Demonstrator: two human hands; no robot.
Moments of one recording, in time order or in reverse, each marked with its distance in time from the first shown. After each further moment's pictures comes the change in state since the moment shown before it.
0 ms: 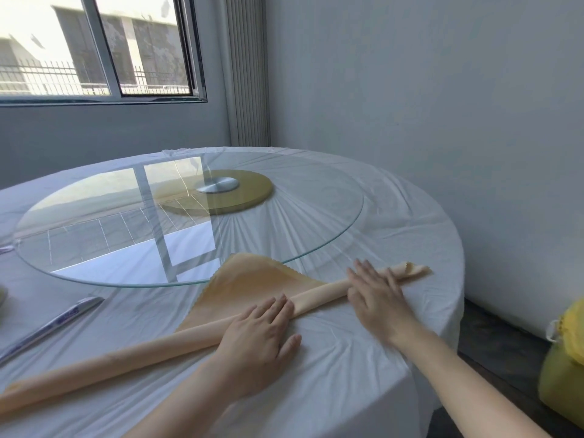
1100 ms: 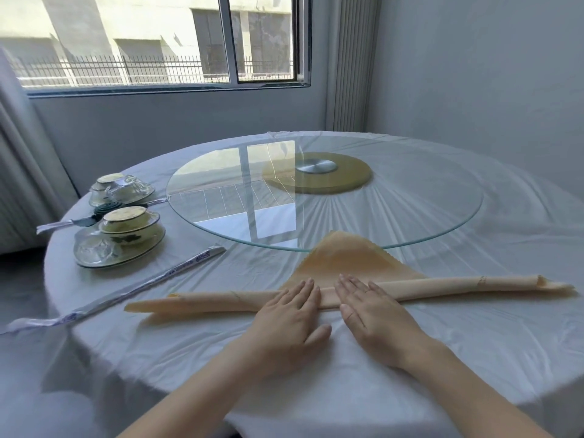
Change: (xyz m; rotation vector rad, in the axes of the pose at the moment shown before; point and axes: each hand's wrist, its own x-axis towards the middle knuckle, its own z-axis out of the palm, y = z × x) left_hand -0.075 -0.050 -0.006 -0.023 -0.061 -0.250; right_hand -0.012 -0.133 0.037 0.009 -0.180 -0.515
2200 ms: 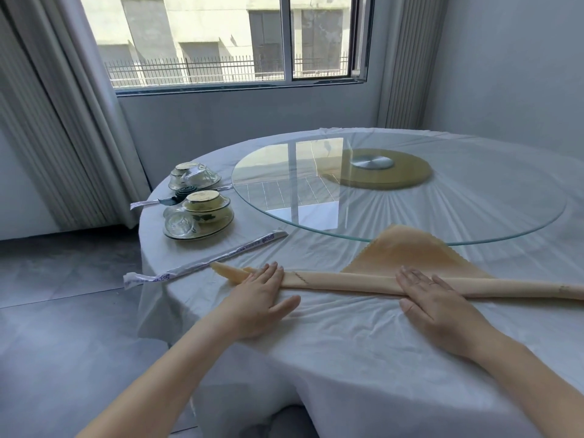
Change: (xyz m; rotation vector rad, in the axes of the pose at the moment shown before) left_hand -0.078 -0.106 -0.002 -0.149 0.005 -0.338; right_hand 0.000 0.002 -0.002 -0.030 -0.033 -0.019
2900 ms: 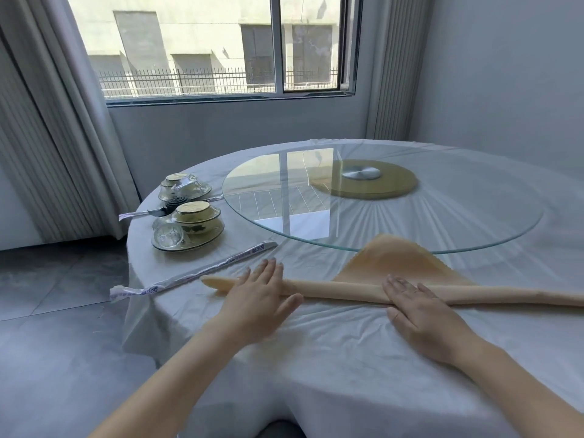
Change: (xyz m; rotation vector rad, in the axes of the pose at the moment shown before) left_hand 0.005 0.030 -0.014 0.162 0.116 0.017; right_hand -0.001 0.001 0.000 0.000 -0.016 0.019
